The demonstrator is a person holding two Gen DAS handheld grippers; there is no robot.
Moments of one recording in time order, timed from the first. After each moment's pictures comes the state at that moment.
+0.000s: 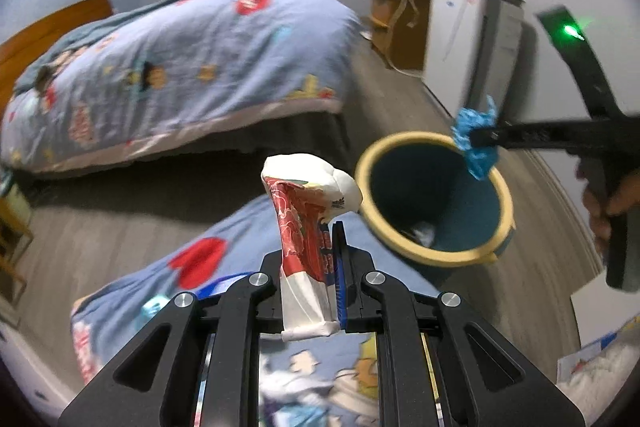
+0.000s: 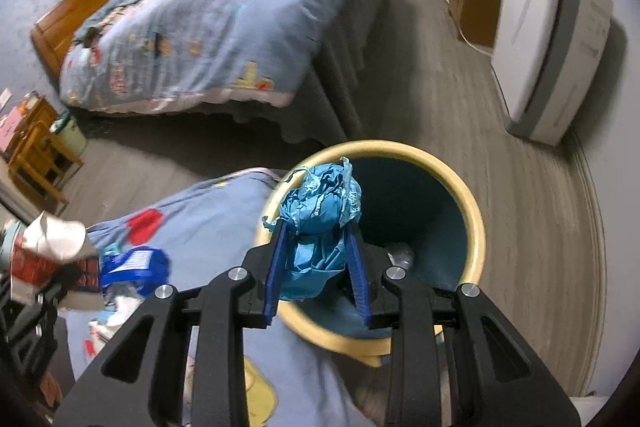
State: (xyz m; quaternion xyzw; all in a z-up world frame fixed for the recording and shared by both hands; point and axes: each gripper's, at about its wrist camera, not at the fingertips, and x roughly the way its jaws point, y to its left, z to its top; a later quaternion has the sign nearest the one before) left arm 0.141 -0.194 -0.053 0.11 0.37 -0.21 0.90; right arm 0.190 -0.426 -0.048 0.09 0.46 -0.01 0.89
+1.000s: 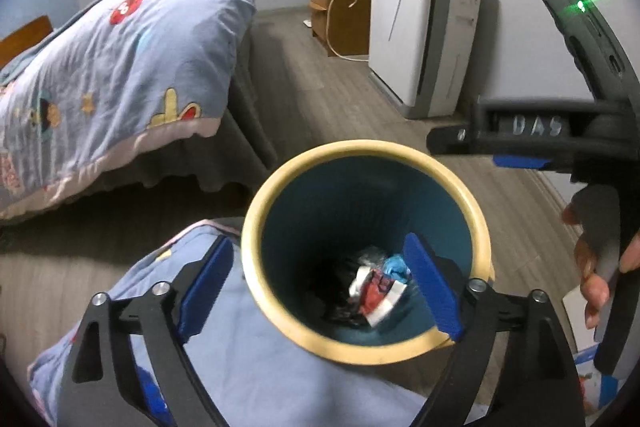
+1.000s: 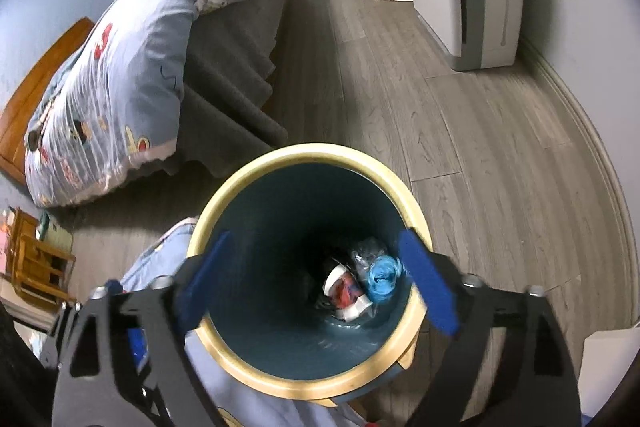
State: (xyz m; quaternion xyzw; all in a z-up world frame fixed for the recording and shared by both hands) left arm 0.199 -0.329 -0.102 0.14 0.37 -0.28 0.87; right arm 0.198 -0.516 -0.081 0.24 0.43 -0.09 0.86
